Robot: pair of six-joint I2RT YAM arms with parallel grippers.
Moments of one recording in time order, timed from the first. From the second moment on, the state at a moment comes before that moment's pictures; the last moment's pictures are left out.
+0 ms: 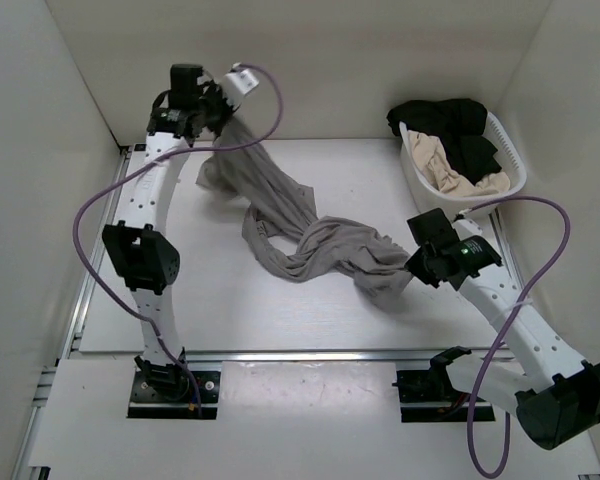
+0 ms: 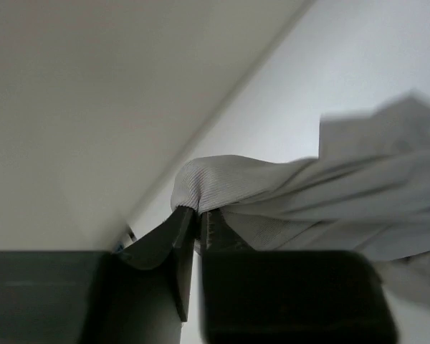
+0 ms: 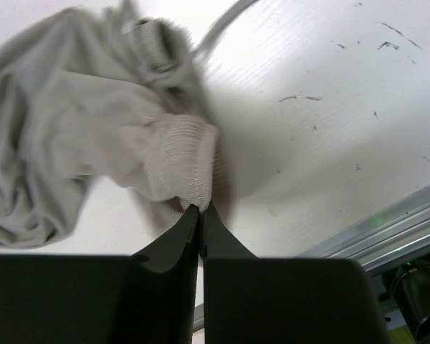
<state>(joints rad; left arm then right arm) -0.15 2.04 2.19 -0.70 0.26 0.71 0.46 1.04 0.99 -1.05 0.38 1.07</state>
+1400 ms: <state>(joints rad) -0.24 2.43 2.09 -0.91 0.23 0.45 0.44 1.03 0.76 -0.97 0.32 1.10</state>
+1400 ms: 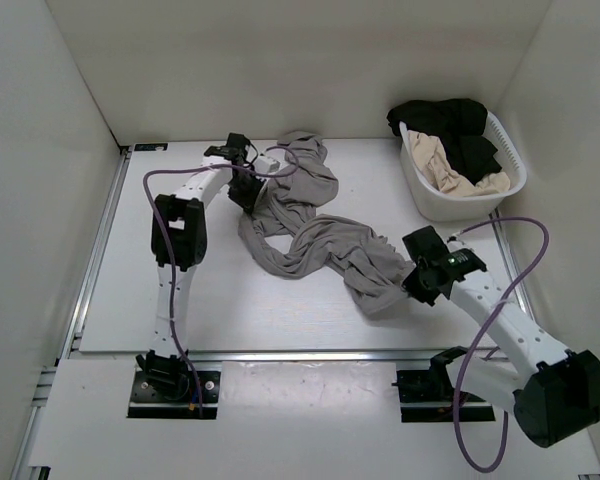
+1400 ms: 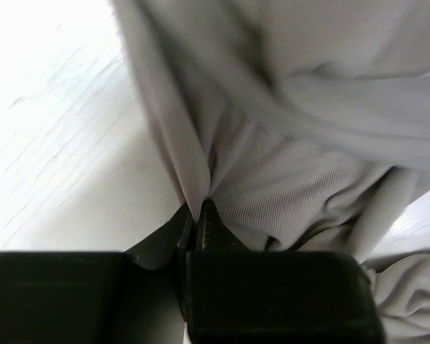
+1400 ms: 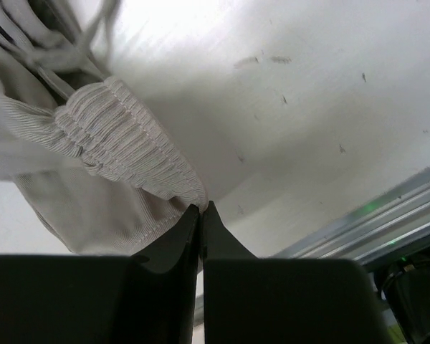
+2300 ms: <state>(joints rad) 0.37 1.84 1.50 -0.94 0.26 0.62 0.00 1.19 1.09 -0.99 -0.02 0.69</state>
